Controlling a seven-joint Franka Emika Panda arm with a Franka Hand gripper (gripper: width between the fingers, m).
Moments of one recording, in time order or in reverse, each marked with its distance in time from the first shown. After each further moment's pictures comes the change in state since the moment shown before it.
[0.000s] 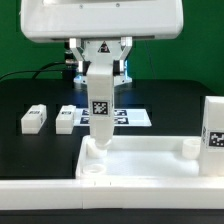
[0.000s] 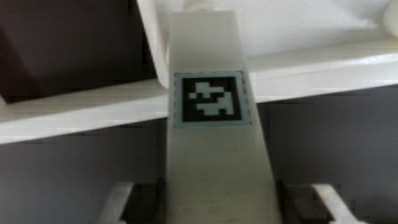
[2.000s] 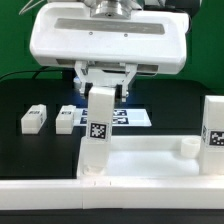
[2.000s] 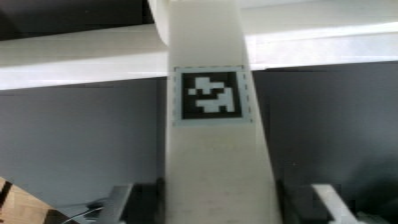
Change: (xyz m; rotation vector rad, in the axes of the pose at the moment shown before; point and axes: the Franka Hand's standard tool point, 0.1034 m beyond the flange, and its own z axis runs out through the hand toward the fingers) arm -0.003 -0.006 0.028 -0.060 0.224 -0.043
